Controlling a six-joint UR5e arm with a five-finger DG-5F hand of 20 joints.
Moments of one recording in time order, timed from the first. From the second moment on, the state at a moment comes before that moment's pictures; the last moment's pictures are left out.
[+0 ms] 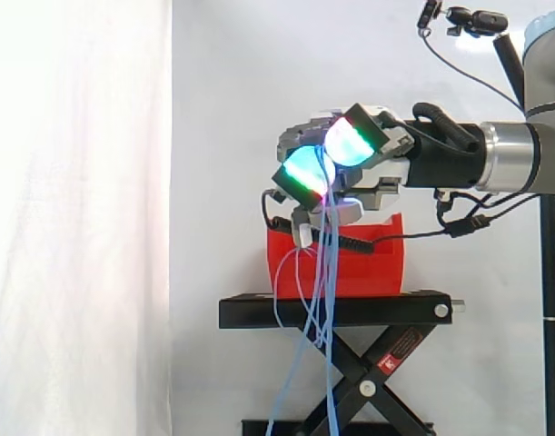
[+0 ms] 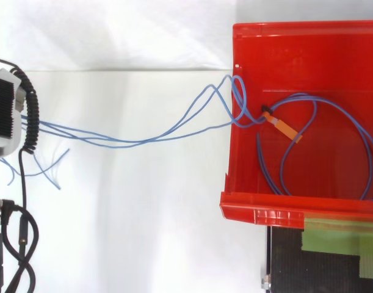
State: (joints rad) arm 0.13 -2.17 -1.13 -2.95 -1.50 -0.53
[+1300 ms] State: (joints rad) arm 0.14 -2.17 -1.14 -3.06 -1.44 -0.35
